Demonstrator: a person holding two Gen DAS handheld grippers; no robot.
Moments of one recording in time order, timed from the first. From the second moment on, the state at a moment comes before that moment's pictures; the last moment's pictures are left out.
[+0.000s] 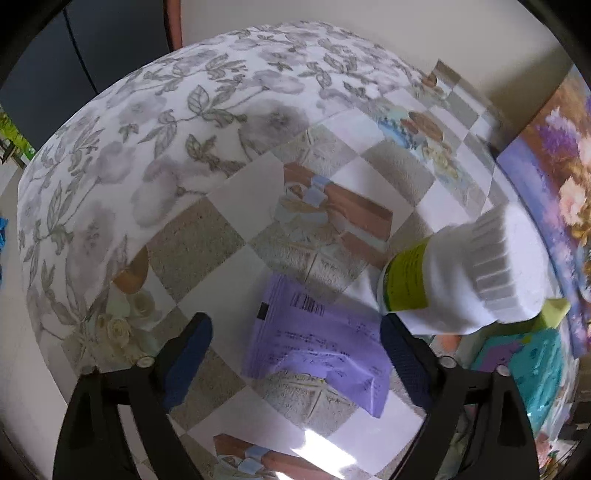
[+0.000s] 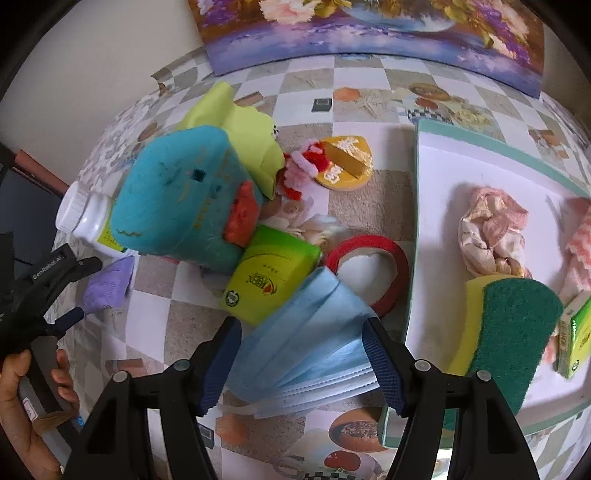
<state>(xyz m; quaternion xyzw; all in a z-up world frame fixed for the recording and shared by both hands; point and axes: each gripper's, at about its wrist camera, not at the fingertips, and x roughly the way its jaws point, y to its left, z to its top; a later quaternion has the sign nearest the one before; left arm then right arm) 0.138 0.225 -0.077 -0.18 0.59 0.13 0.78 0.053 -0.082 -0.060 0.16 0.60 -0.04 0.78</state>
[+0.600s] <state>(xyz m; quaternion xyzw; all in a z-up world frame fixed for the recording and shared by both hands) 0.119 0.218 -0.090 -0.16 0.60 0.11 0.78 0.042 -0.070 -0.067 0.15 0.60 0.00 0.78</state>
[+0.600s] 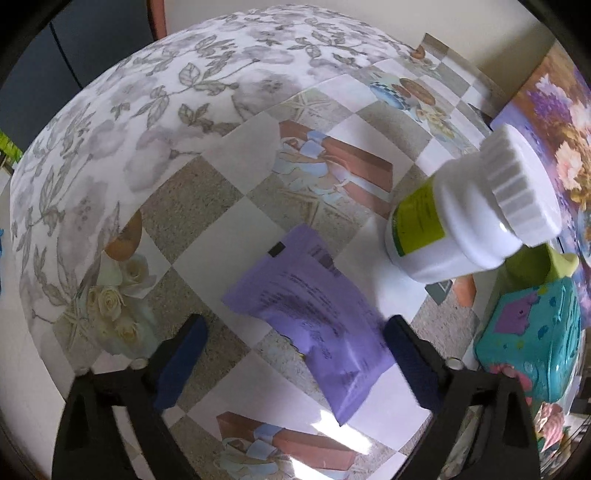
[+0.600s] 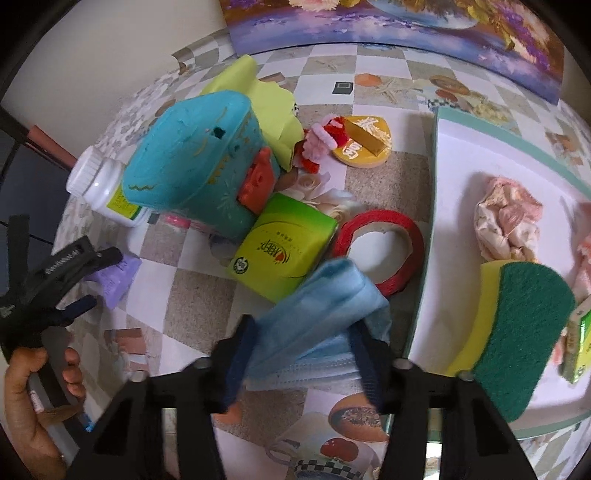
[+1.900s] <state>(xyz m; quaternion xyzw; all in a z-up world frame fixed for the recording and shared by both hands) 0.077 0.123 0.083 -0.15 0.47 -0.08 0.86 0.003 -0.136 0.053 0.19 0.46 -0.01 0.87</state>
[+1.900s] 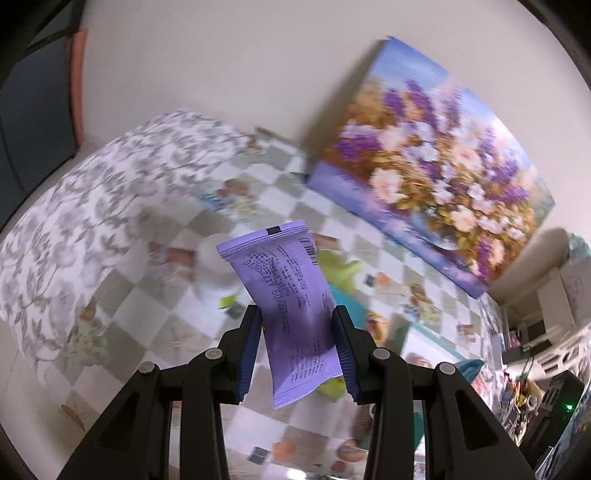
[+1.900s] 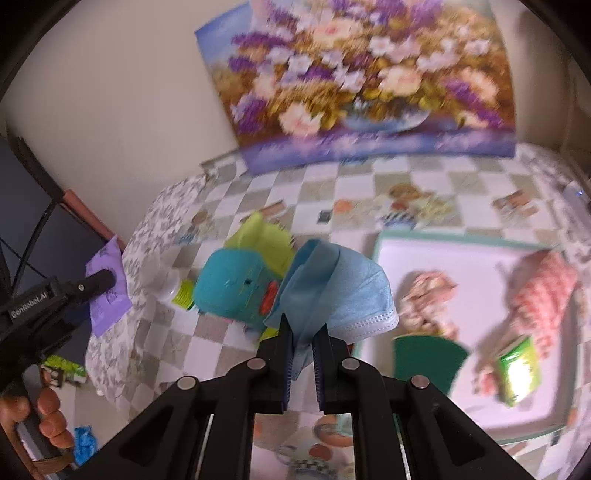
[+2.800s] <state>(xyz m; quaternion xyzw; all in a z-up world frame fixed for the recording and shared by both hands) 0.068 -0.142 0.094 -0.04 0.48 -0.29 0.83 -0.057 -0.322 0.080 0.21 0.42 -0.27 0.84</state>
